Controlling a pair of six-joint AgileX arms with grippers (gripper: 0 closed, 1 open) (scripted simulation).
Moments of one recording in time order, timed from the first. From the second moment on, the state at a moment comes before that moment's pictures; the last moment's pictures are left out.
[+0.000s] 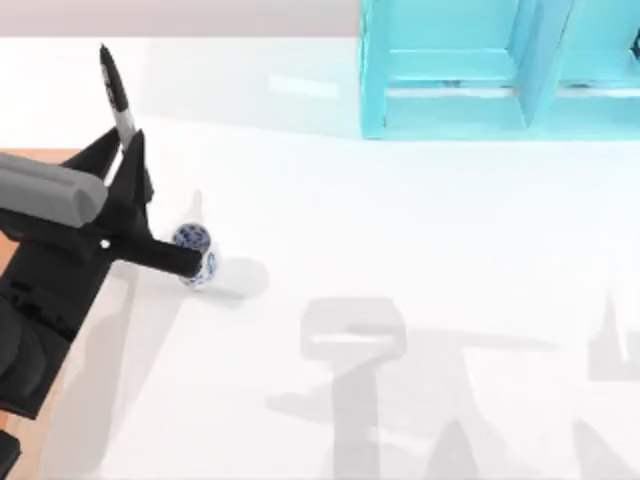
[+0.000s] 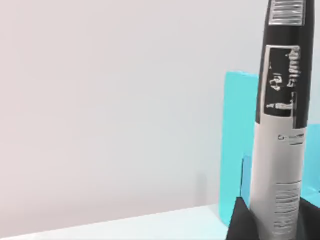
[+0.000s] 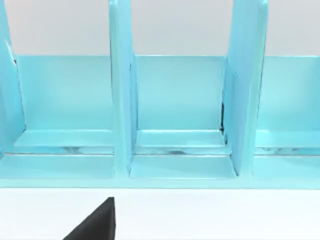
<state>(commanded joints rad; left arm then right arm) -0.45 1.22 0.19 1.18 -0.12 0.04 0.00 0.00 0.00 0.00 0.00 0.00</state>
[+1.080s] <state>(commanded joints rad) -0.43 1.53 0.31 1.37 -0.09 0.03 0.00 0.00 0.00 0.00 0.00 0.00</state>
